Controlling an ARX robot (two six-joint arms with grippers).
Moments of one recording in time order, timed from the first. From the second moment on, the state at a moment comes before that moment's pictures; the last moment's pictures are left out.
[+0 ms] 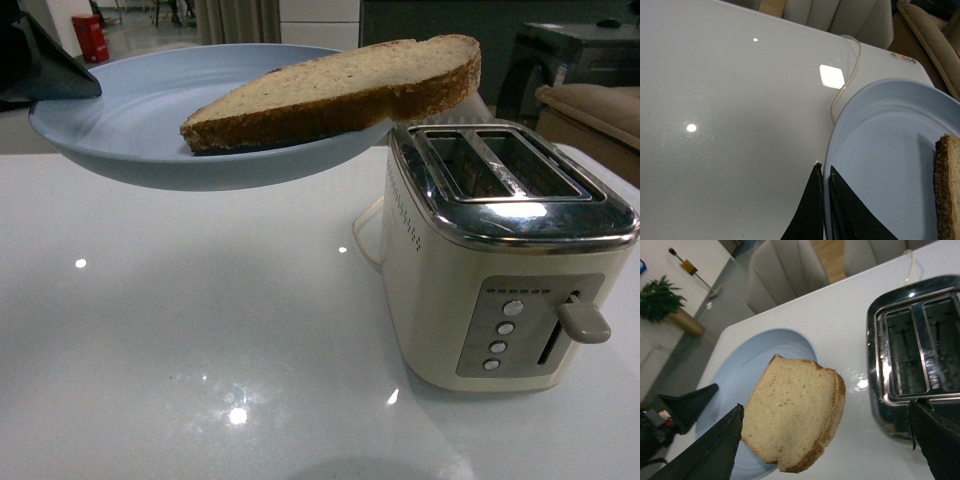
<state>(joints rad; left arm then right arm) -0.20 1.37 0.86 0.08 0.06 -0.42 0.48 1.13 0.88 -0.08 0.07 0.58</state>
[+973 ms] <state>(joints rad) -0.20 1.37 0.86 0.08 0.06 -0.42 0.45 1.33 0.86 0.06 -0.13 1.01</state>
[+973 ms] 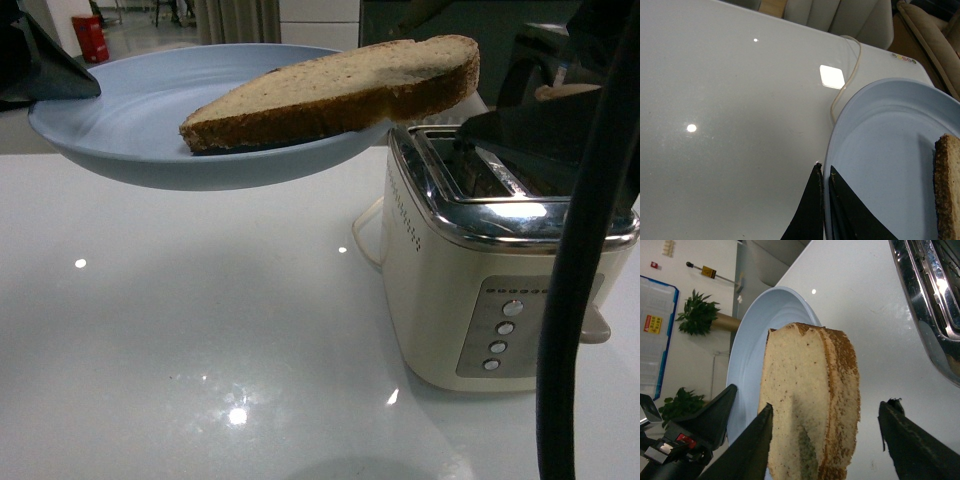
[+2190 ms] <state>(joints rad) -0.20 1.37 0.86 0.08 0.06 -0.42 0.36 1.17 0.93 0.14 0.31 0.24</state>
